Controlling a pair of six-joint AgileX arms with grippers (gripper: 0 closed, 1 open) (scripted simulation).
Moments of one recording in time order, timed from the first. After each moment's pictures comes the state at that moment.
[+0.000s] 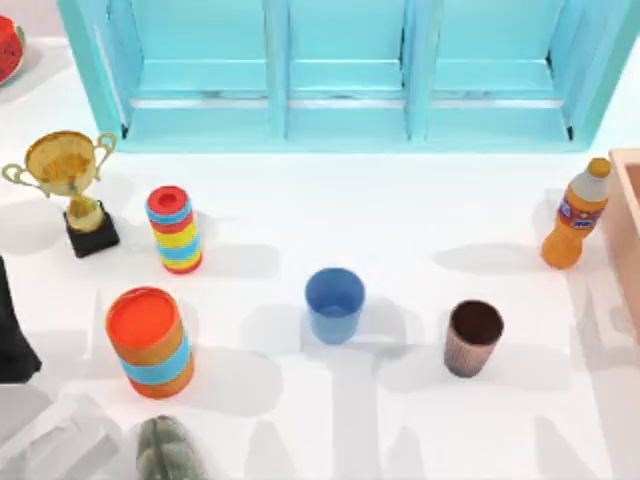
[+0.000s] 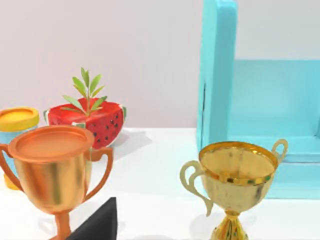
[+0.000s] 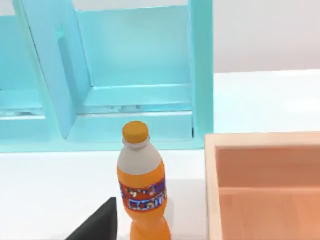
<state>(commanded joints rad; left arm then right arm) 0.00 0.00 0.00 0.00 0.00 0.00 0.08 0.22 0.22 -0.19 0.00 0.08</state>
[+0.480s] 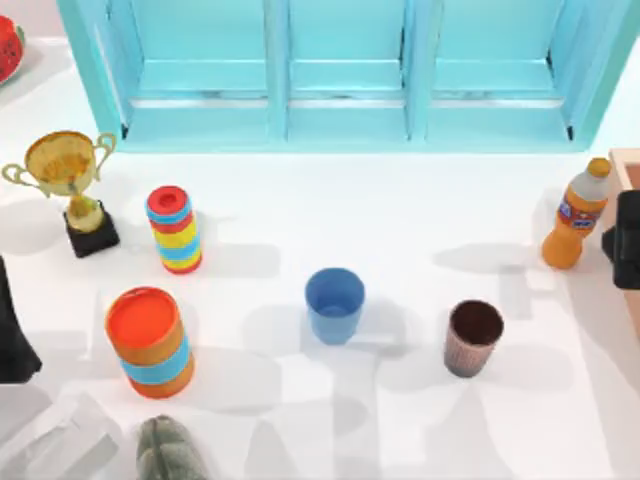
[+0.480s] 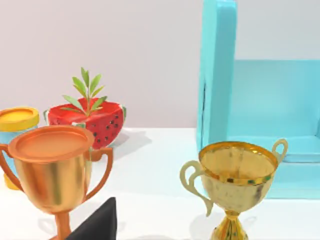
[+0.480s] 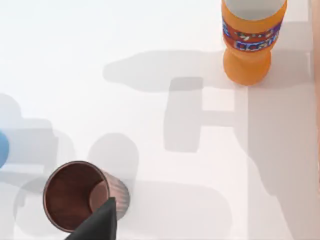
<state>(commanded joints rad) 0.00 0.00 0.00 0.00 0.00 0.00 0.31 1.01 0.85 -0.74 0.01 0.31</state>
